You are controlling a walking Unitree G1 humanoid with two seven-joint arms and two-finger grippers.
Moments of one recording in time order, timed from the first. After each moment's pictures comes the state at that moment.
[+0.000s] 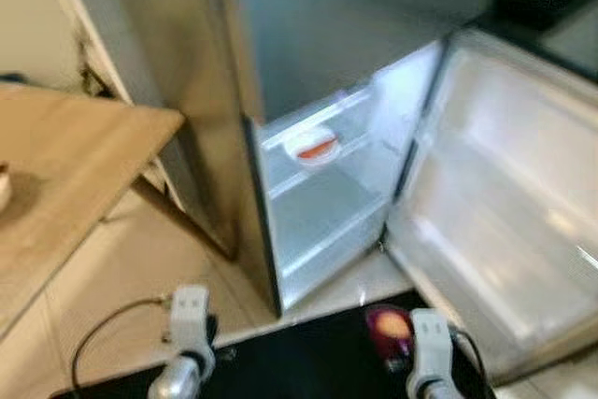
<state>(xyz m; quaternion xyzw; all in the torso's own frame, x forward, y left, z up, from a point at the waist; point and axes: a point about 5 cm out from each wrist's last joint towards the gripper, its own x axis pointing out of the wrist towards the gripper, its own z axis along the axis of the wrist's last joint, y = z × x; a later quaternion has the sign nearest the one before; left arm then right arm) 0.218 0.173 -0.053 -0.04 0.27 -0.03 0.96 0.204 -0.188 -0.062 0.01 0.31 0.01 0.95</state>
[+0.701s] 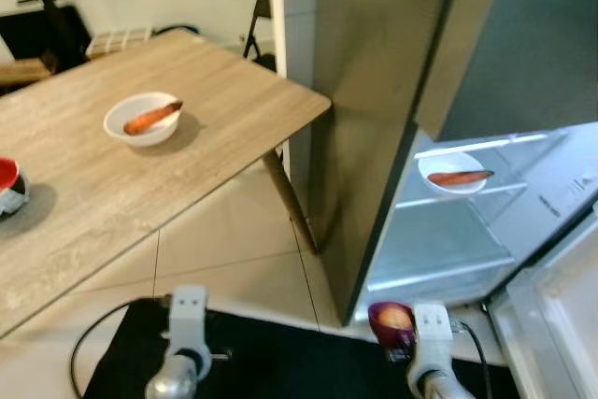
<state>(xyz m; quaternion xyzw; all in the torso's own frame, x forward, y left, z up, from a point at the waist) 0.218 0.171 -0.054 -0.02 0.28 -0.04 0.96 0.211 -0.193 -0.059 0.01 0.31 0.00 0.95</state>
